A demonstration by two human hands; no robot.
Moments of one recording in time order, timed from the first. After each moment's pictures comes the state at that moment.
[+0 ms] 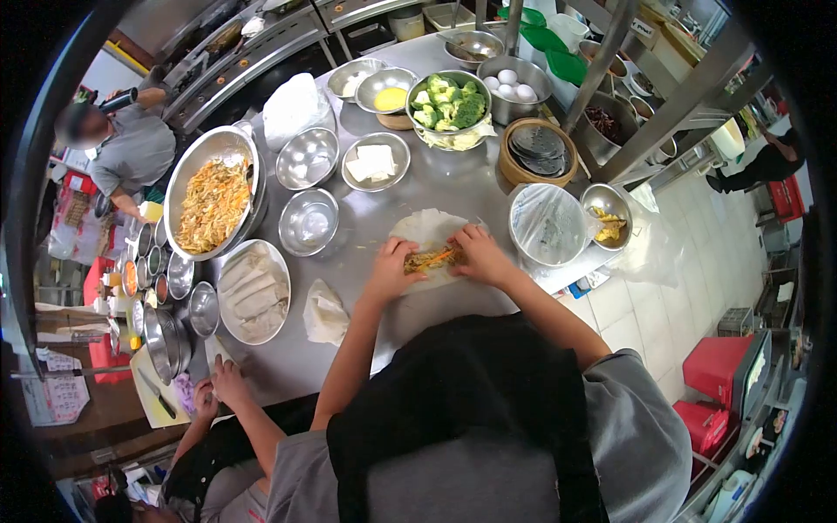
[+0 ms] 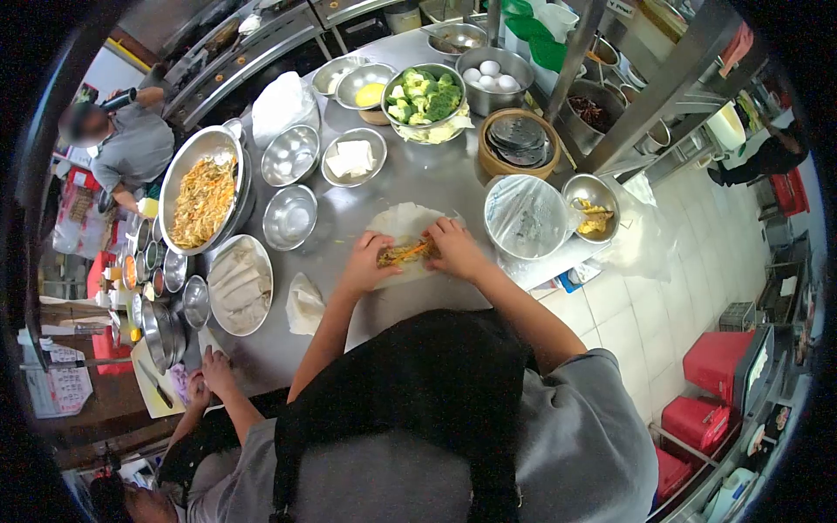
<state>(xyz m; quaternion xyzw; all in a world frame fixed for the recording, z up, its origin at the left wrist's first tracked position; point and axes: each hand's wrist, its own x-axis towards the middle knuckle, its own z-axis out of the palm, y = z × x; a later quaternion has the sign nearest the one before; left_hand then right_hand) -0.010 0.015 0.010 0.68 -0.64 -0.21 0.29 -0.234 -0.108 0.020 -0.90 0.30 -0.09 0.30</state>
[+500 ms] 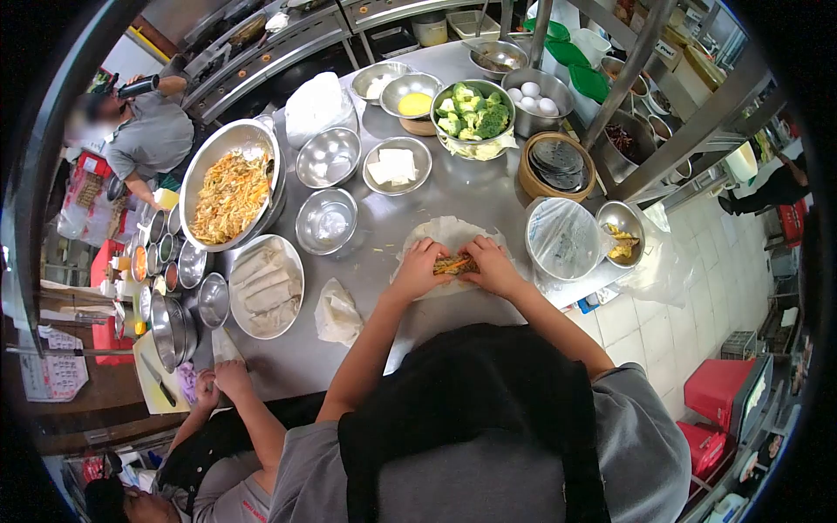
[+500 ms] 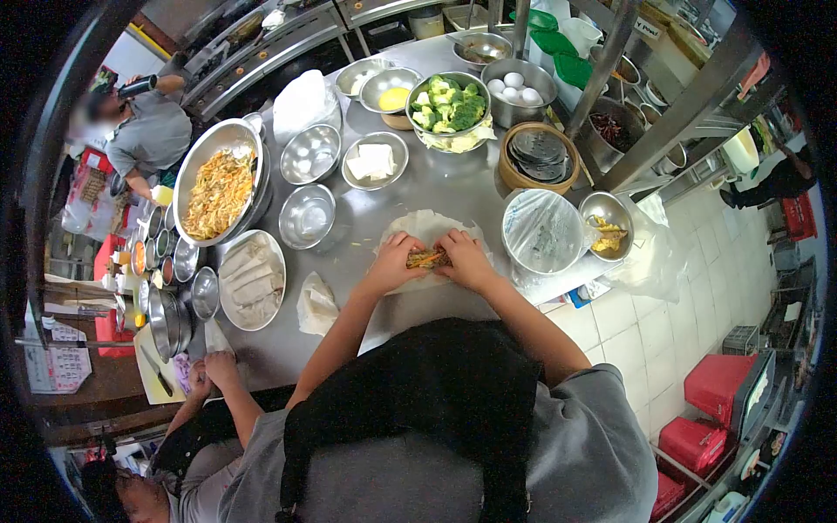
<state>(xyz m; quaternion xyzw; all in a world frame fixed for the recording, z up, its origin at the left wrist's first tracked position) -0.022 -0.008 0.010 0.66 -0.67 -0.23 0.25 -0.224 -0.103 0.018 -0.90 0.31 -0.08 0.30</state>
